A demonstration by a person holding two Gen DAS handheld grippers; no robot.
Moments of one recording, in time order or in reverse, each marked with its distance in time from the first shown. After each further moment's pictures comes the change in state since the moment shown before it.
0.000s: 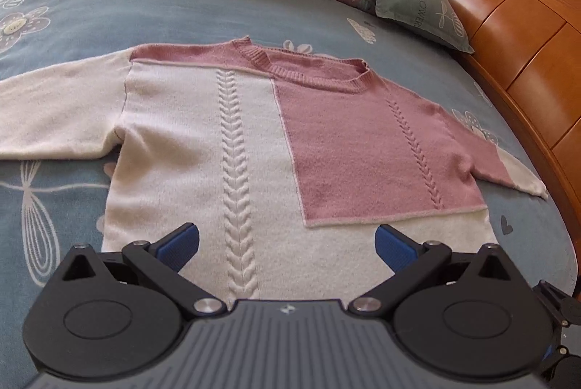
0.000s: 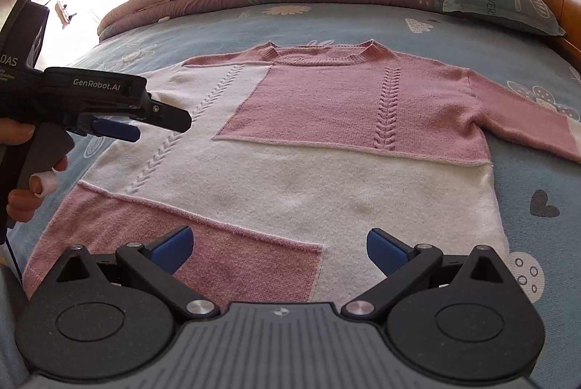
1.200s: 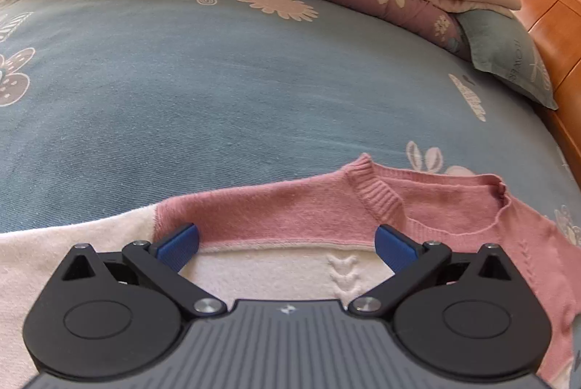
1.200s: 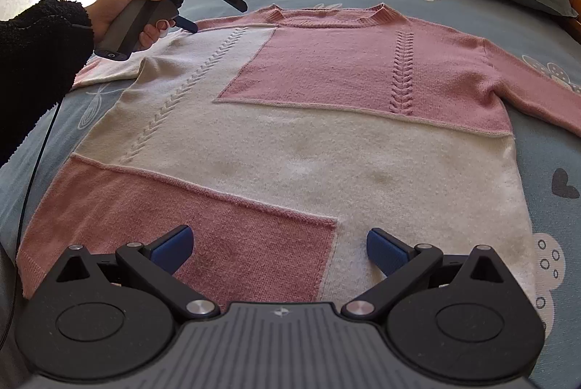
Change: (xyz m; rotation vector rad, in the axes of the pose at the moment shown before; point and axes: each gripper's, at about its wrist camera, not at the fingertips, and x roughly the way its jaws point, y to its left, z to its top) left arm 0.145 0.093 0.148 -0.062 -0.022 0.169; right arm 0.027 0.004 -0.007 -0.017 0.121 -0.011
